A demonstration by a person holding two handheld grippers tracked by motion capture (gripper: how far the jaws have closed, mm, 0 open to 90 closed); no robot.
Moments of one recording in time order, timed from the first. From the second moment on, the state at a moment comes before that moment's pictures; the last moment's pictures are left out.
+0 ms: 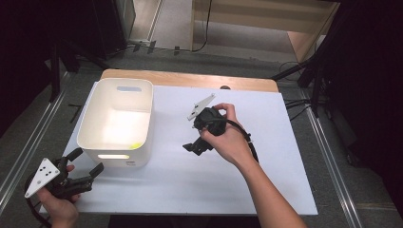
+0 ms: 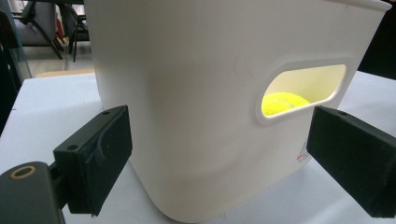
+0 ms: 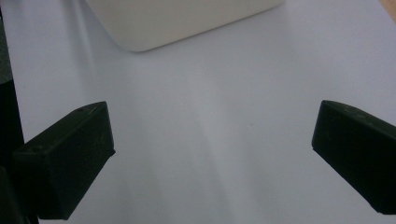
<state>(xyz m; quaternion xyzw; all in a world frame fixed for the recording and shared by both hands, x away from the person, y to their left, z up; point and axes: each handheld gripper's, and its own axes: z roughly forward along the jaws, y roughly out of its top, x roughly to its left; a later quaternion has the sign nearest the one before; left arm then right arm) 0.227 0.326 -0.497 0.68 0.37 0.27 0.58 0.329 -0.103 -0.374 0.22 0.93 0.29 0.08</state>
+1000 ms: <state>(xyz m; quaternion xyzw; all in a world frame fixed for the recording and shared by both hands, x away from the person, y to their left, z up) 0.227 0.325 -0.497 0.68 0.37 0.27 0.58 0.291 -0.196 -0.414 0.31 0.88 0.36 0.11</state>
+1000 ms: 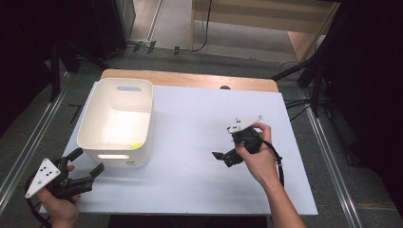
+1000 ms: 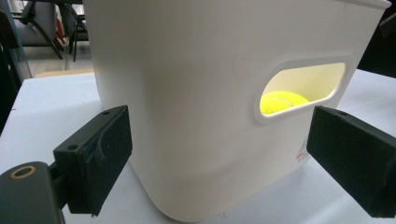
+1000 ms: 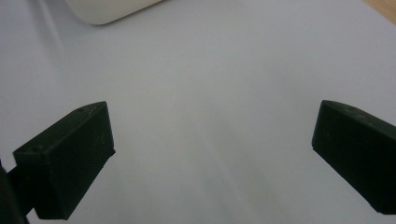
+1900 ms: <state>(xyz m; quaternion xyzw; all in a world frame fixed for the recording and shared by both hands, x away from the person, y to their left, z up) 0.226 0.325 -0.497 0.68 0.36 0.28 0.57 0.248 -0.271 -0.456 0.37 0.82 0.42 0.15</state>
